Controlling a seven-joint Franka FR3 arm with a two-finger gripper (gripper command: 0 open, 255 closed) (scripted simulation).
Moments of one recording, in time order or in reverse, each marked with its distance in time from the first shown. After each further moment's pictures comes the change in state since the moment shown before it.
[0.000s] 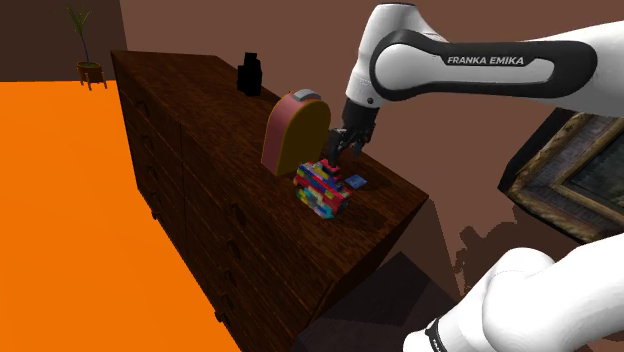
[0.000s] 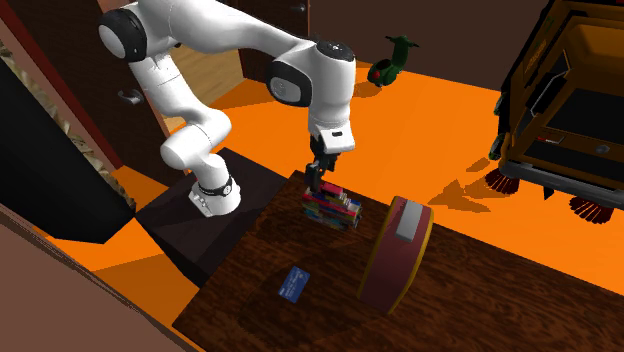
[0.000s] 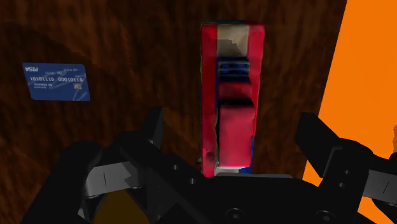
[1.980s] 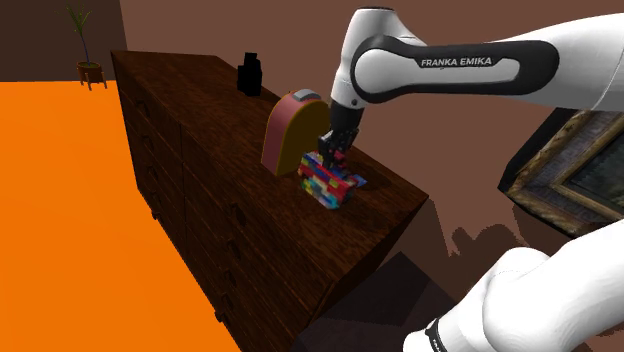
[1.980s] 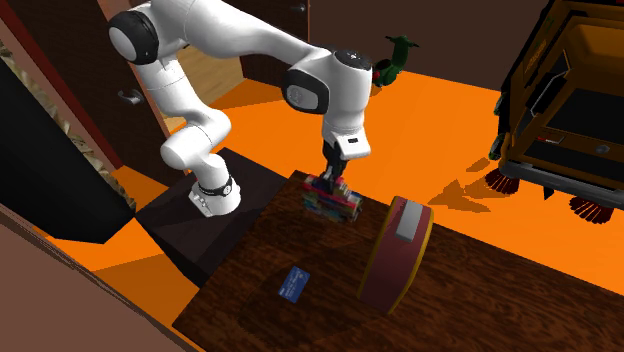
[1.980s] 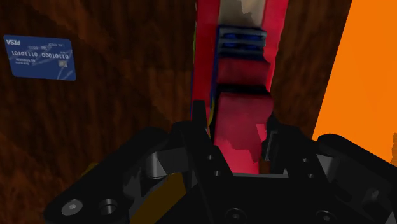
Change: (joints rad) arm 0.010 0.097 0.013 0.060 -0.015 0.027 -0.013
